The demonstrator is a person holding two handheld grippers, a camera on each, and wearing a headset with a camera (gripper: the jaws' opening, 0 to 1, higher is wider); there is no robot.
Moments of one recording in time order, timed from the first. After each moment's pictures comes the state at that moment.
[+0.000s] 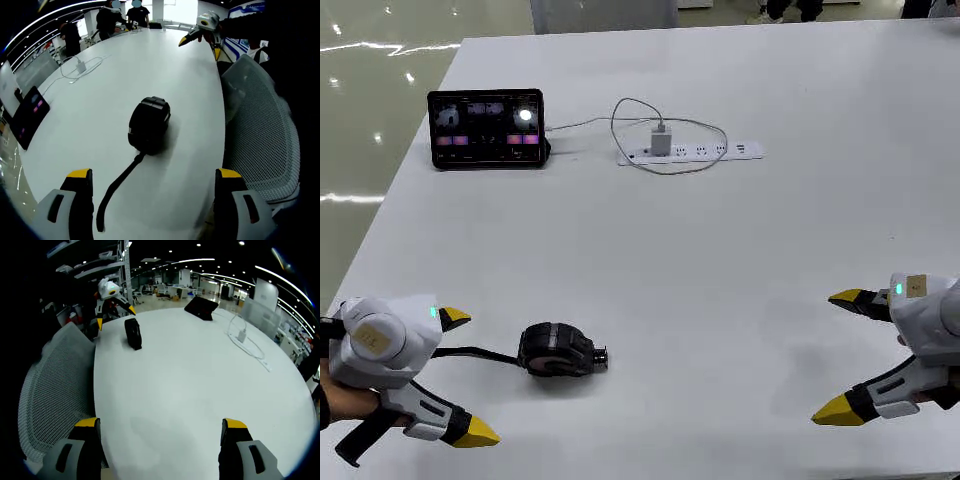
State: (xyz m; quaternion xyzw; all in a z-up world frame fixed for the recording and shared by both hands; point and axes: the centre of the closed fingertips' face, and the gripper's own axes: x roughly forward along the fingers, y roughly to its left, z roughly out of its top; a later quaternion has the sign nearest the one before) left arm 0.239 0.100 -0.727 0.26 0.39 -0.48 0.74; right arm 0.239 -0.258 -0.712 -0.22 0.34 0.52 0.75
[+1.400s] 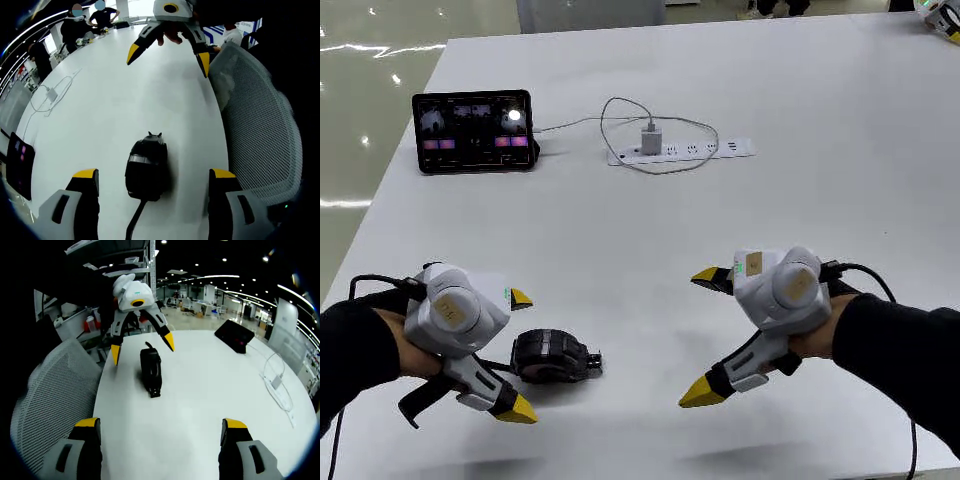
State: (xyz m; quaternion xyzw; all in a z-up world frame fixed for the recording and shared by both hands) left arm 0.265 0.036 -0.726 0.34 0.36 -0.57 0.66; right arm 0.261 -0.102 -0.706 -0.22 0.27 0.61 0.71
